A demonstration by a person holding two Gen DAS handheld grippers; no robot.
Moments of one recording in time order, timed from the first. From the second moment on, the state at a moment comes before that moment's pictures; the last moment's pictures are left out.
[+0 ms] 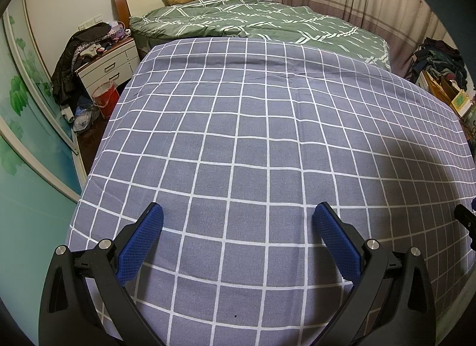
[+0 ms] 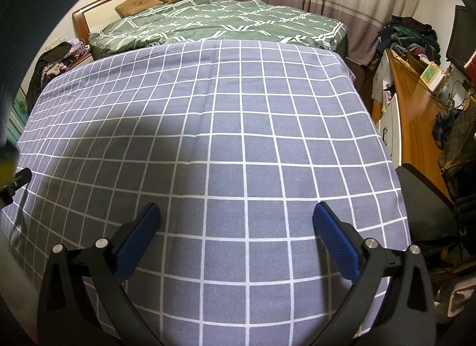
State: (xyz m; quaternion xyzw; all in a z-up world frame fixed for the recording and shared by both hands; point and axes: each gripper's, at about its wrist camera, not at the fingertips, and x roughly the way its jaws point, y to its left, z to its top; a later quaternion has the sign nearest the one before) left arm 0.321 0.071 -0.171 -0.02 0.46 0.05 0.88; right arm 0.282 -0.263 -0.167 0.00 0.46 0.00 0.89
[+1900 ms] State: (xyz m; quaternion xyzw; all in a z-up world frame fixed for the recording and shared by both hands) left arm 0.316 0.068 -0.167 -0.02 0.46 0.05 0.88; right arm 0.284 -0.263 -0.166 0.00 0.46 0.00 0.89
